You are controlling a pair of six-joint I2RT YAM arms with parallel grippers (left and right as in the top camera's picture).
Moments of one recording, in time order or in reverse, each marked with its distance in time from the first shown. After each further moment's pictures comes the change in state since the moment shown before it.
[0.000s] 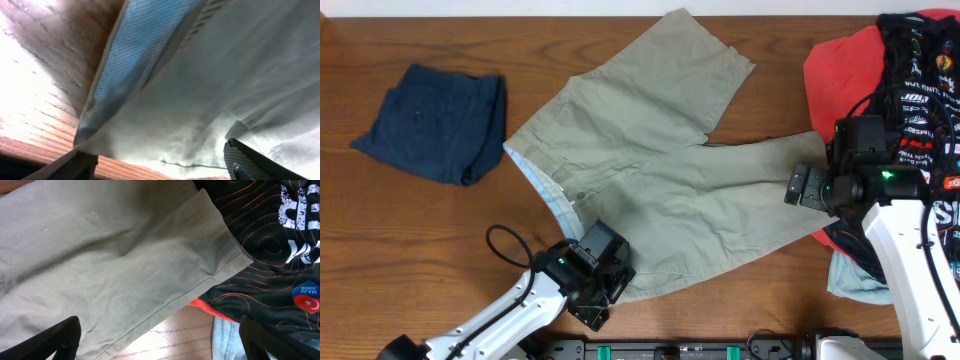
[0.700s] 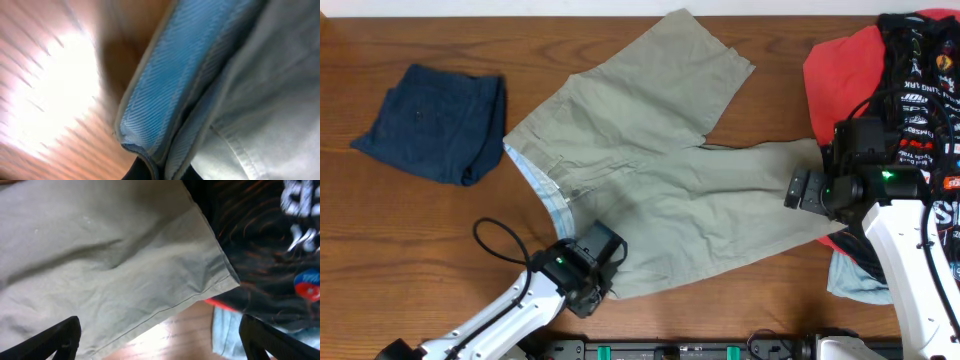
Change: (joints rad) left arm 0.039 -0.014 0.013 -0.072 -0.256 0.068; right arm 0.000 0.000 0.000 -0.058 -0.028 0.028
